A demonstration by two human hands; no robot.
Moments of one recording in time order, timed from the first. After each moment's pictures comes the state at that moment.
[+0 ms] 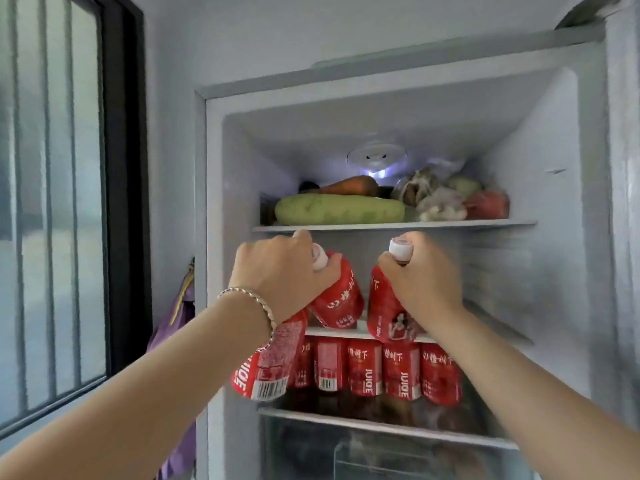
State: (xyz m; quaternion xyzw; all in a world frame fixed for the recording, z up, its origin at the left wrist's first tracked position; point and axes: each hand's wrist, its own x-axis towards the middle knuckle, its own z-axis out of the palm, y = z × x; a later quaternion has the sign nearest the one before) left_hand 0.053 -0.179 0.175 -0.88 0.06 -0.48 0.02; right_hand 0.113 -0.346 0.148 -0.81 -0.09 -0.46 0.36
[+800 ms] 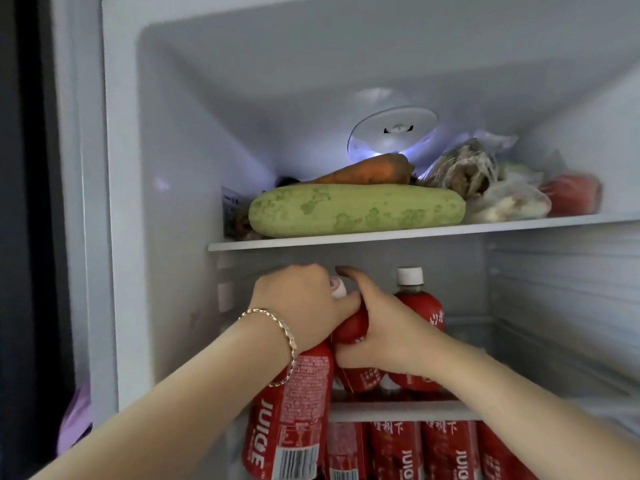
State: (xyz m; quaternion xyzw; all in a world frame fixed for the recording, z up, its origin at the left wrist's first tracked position) left_hand 0.237 -0.161 0.176 -0.92 0.12 -0.38 -0.03; right_hand 0.245 -0.291 0.140 -0.86 -0.29 -0.18 0.37
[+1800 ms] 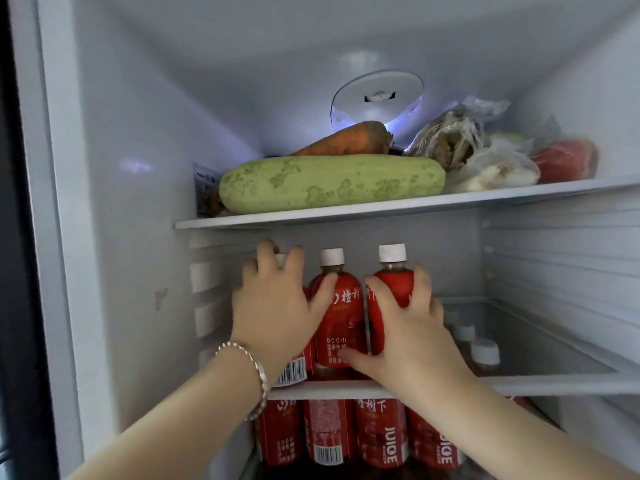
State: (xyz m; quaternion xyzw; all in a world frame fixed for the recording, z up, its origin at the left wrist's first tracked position) left_hand 0.251 -0.164 0.133 -0.87 0.06 -0.49 -0.07; right_hand 0.234 -0.313 0.093 -0.93 -0.08 -0.30 0.21
